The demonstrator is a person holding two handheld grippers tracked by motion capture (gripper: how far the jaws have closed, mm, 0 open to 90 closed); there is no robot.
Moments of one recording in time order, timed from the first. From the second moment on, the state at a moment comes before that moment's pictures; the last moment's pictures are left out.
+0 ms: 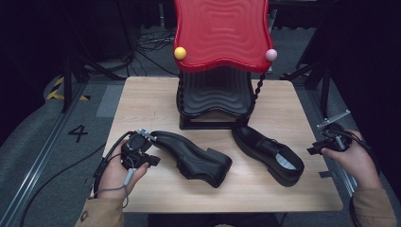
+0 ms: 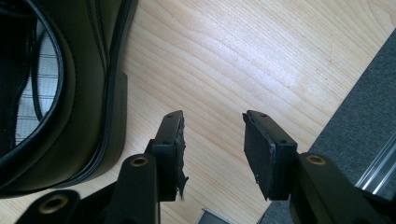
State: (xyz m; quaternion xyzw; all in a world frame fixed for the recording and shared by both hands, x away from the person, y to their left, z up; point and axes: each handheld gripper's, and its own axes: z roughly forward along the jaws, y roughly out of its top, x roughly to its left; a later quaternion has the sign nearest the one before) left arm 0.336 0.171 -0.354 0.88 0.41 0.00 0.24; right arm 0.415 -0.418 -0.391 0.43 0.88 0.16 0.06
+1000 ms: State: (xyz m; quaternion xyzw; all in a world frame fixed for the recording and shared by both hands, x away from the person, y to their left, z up) left arm 0.374 0.071 -0.342 0.93 0.30 -0.03 0.22; right arm 0.406 -0.425 -0.400 0.44 0.88 0.16 0.05
